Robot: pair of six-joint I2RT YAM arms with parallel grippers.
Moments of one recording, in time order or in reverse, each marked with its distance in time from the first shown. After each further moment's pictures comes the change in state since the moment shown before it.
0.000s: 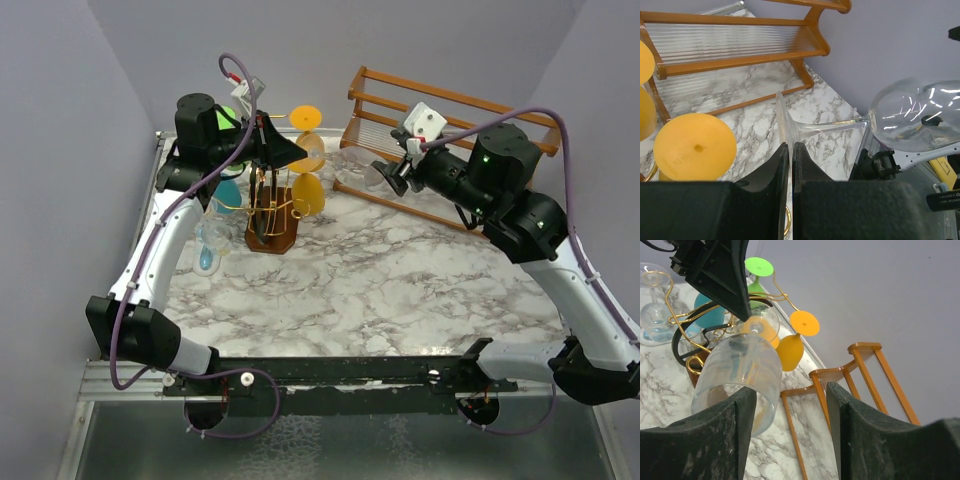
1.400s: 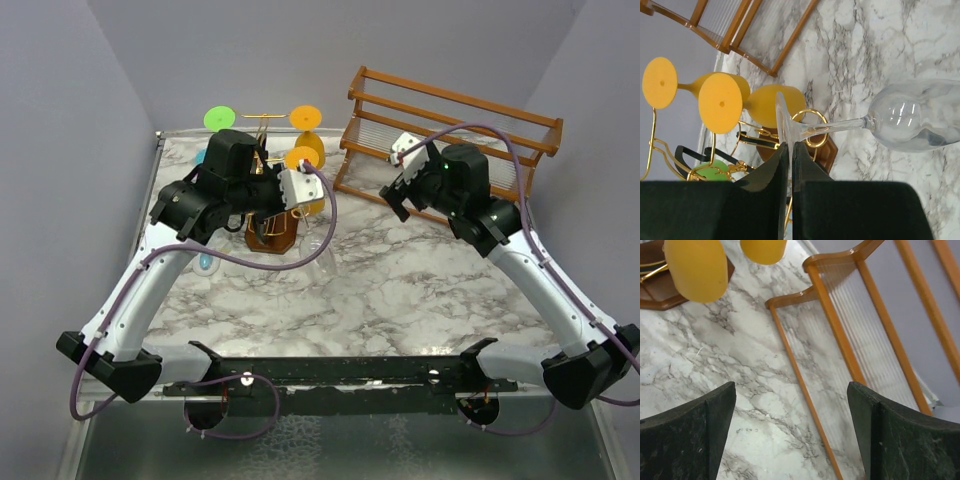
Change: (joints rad) left arm -0.329 -0.159 0.103 -0.704 -0.525 1.194; right arm -0.236 -0.010 -0.371 0.064 0.014 -0.004
